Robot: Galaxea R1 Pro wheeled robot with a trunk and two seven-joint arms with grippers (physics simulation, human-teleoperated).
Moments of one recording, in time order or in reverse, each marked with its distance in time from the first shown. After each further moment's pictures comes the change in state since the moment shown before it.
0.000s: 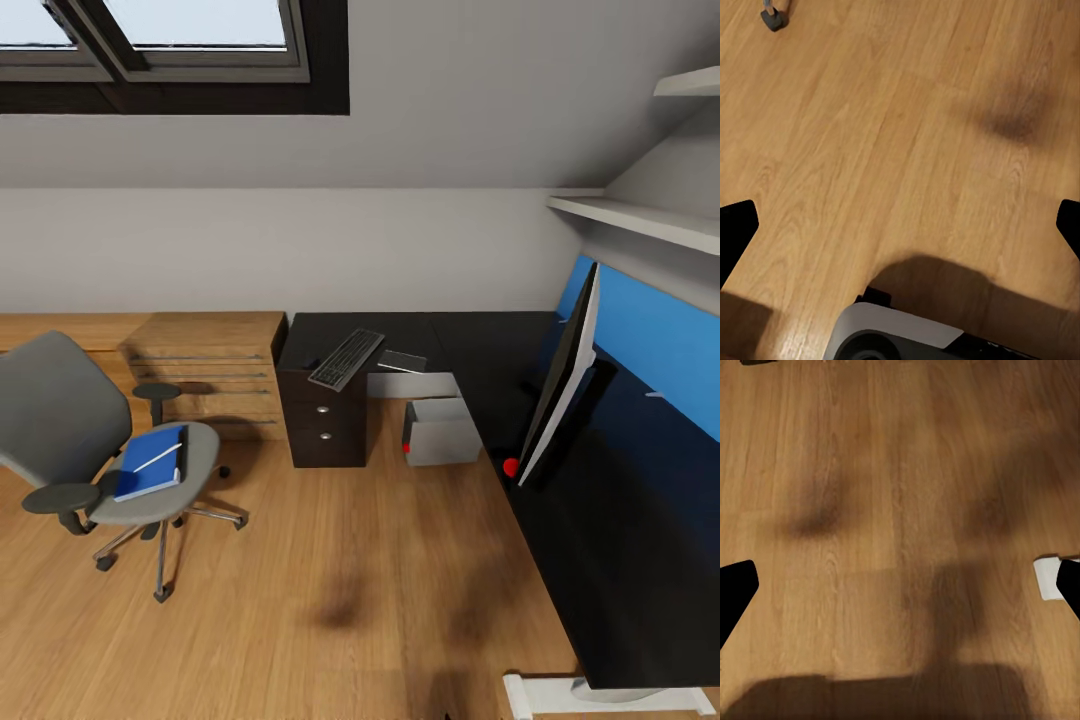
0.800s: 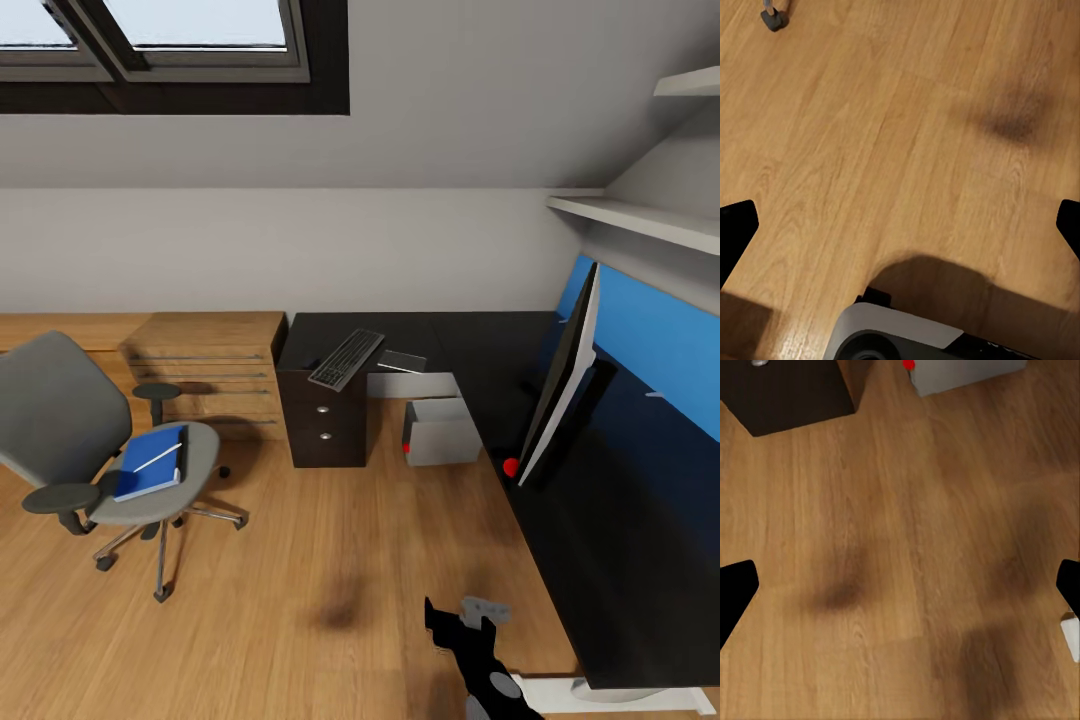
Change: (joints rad) left arm 0.000 0.000 0.000 0.000 0.000 0.000 0.000; right arm -0.007 -0.084 -0.005 -0.701 0.003 0.570 -0.286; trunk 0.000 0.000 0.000
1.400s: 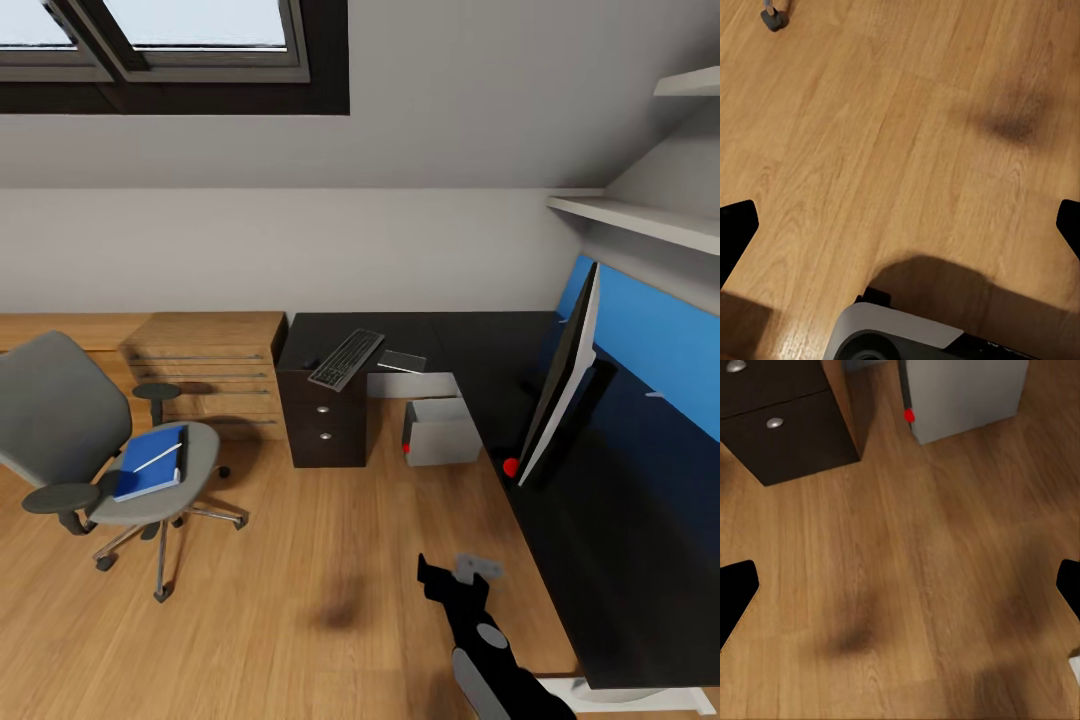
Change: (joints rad) left arm 0.000 0.000 0.000 0.000 0.000 0.000 0.000; right arm 0.001 -0.008 0.009 -0.307 -0.008 0.171 -0.183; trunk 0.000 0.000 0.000
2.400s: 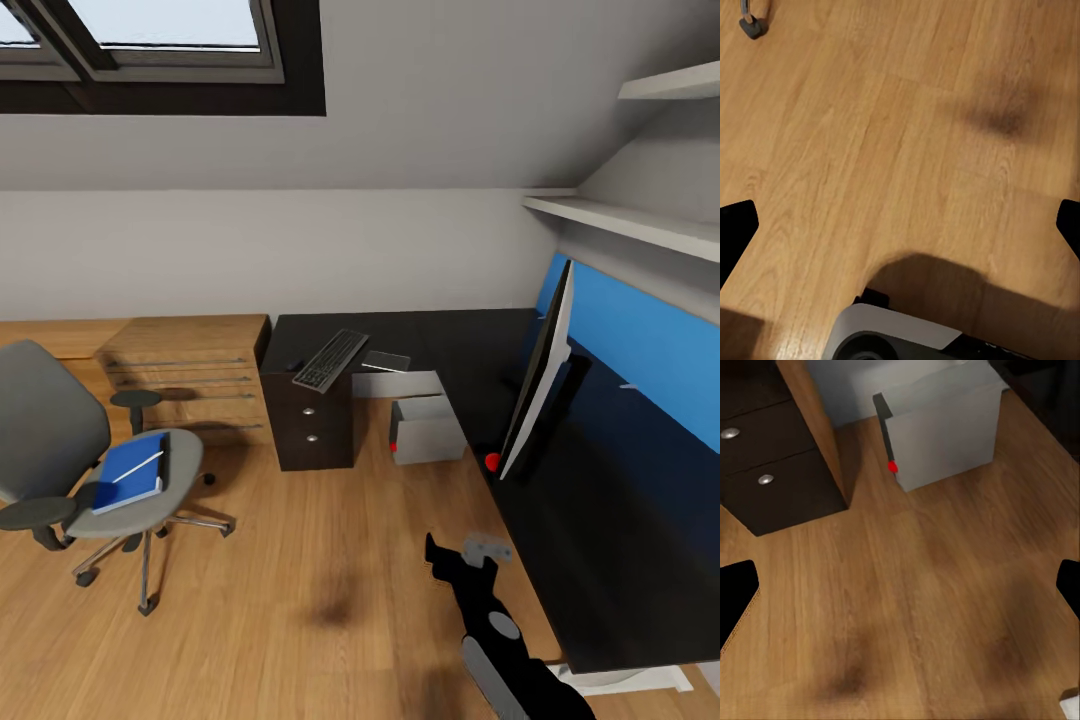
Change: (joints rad) left arm 0.000 -0.002 0.000 0.000 0.000 0.000 -0.002; right arm 0.002 -0.041 -0.007 -0.099 0.016 -0.024 -0.010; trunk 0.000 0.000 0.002
